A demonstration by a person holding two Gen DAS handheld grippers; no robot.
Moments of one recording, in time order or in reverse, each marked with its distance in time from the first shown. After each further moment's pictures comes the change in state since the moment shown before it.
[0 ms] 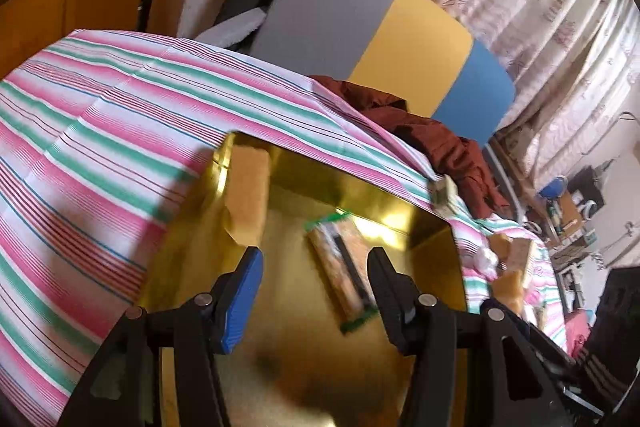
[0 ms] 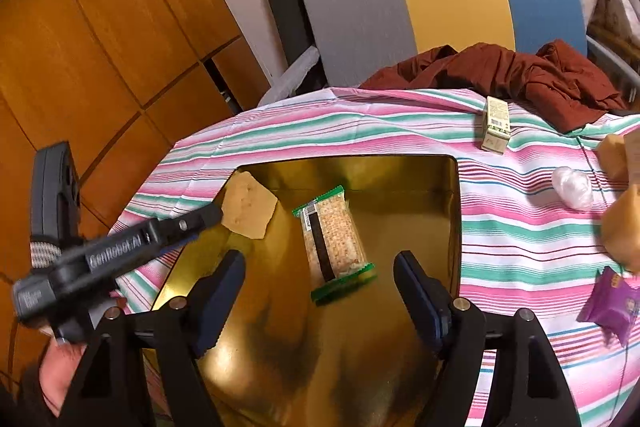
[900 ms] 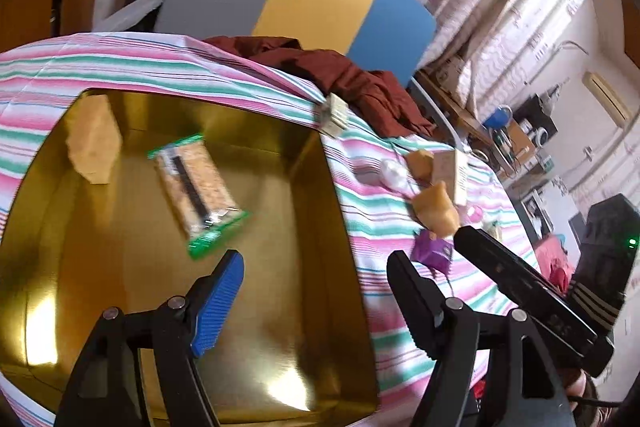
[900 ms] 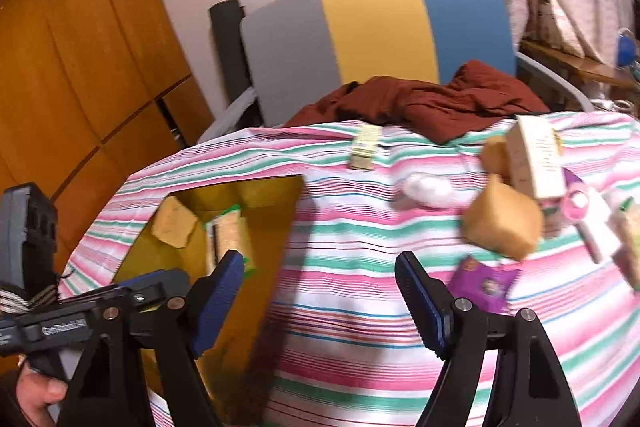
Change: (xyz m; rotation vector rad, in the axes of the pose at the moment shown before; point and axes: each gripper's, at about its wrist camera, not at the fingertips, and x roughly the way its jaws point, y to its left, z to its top) left arm 0.004 -0.108 -0.061 0.202 0.135 -0.176; right arm -0.089 -0.092 -0.025 0.054 -0.133 -0.185
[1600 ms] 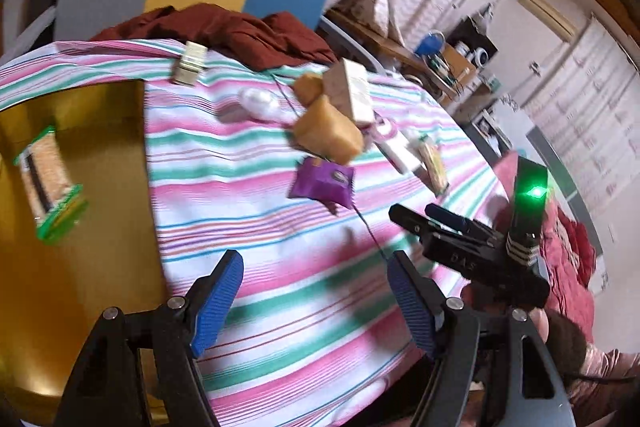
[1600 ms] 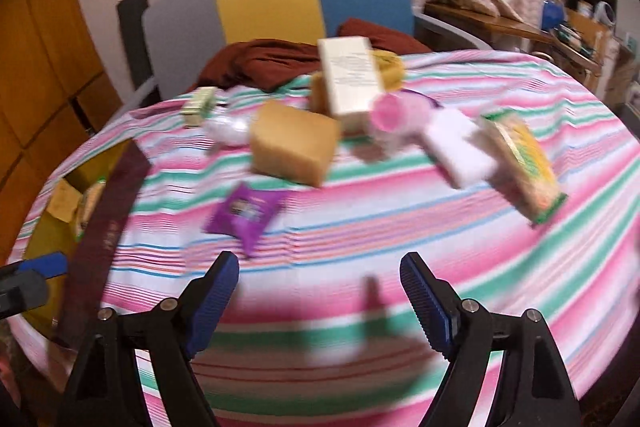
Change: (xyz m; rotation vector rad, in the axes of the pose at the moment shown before) left arm 0.041 -0.110 -0.043 0.245 0.166 -0.165; right arm -0.026 -0.152 -0.054 0.110 0.075 -0.268
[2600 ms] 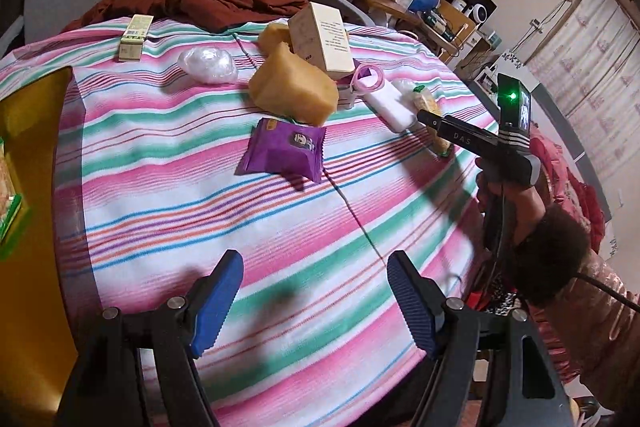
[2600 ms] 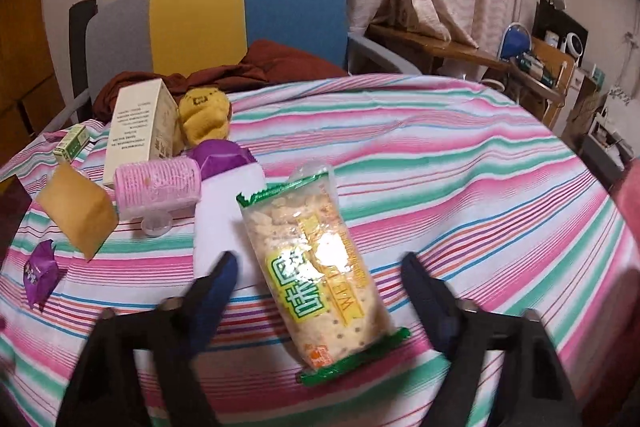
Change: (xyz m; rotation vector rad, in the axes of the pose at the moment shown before) left arm 0.057 -0.035 0.003 0.075 0.131 0.043; right arm 0.047 -0.158 0.065 -0.053 -0.064 -0.170
